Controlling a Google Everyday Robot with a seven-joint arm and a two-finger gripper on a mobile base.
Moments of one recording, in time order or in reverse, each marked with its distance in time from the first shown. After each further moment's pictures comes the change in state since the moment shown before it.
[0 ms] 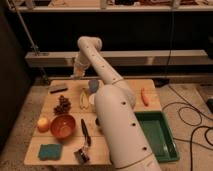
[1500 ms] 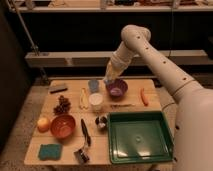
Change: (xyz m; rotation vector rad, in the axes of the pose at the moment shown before) arm 0.058 0.176 -0.181 -0.090 0.031 -0.088
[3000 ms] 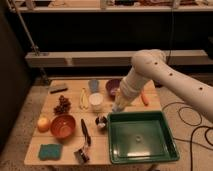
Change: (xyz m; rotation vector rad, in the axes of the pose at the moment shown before) arm -0.073 0.178 -0.011 -0.117 0.021 0.177
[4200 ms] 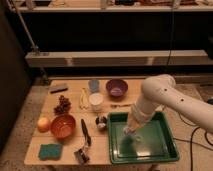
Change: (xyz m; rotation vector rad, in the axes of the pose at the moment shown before) arm 0.052 0.093 0.062 -0.080 0.067 0.170
